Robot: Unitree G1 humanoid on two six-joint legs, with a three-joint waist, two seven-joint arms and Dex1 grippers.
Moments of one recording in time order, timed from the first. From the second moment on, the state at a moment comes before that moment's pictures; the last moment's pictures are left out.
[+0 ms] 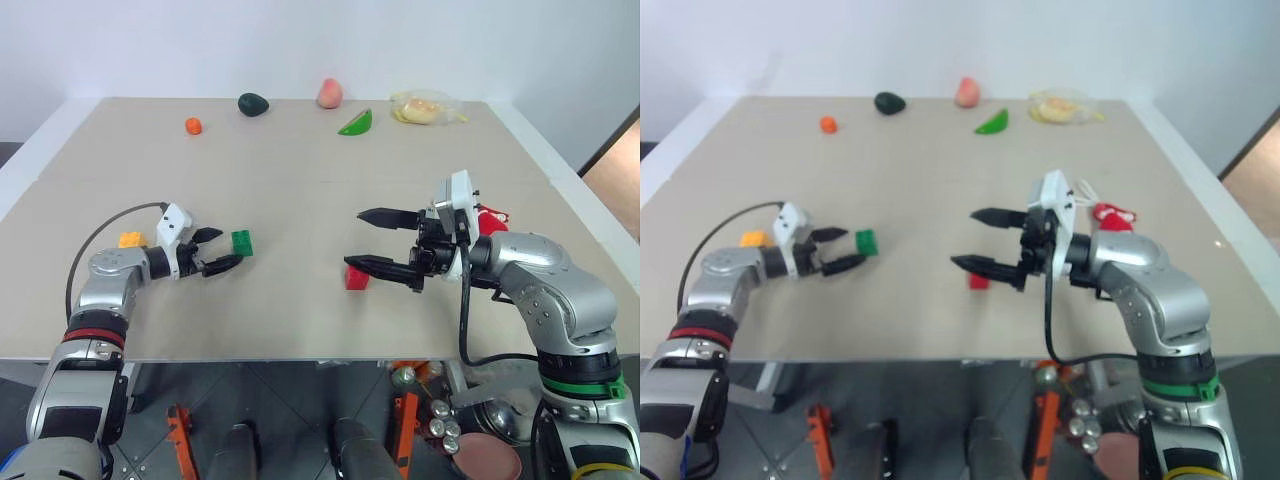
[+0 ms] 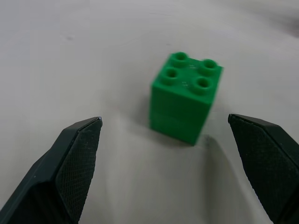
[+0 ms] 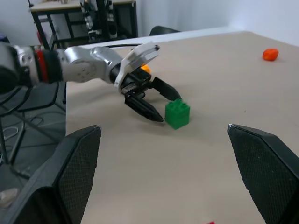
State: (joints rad) left arm -0.76 0.56 0.03 0.87 -0.22 -0.04 -1.17; right arm -0.53 -0.63 -0.05 -0.30 0.61 0.67 1.00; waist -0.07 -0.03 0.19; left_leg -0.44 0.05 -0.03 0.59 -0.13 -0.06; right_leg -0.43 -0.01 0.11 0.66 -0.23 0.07
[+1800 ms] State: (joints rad) left arm -0.98 0.29 -0.12 1.13 -0.04 -0.29 -1.44; right arm -0.36 -0.81 -0.12 -0.34 0.65 0.64 1.04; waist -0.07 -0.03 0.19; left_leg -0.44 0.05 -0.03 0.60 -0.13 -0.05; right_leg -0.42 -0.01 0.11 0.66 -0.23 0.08
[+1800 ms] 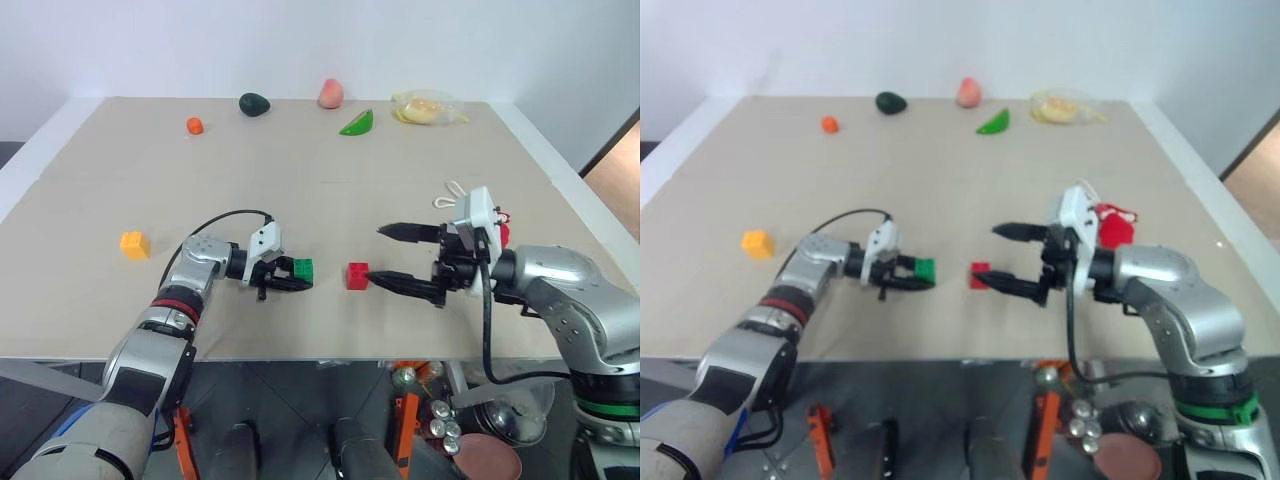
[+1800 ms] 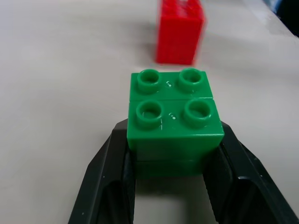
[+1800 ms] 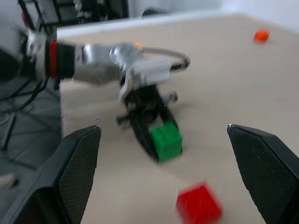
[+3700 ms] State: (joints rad) left arm -1.03 0.28 -0.10 1.22 0.00 -0.30 -1.48; right arm -0.34 -0.86 -0.12 -0.22 0.58 0.56 1.11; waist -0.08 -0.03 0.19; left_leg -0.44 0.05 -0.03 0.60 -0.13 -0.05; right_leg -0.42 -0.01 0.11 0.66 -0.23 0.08
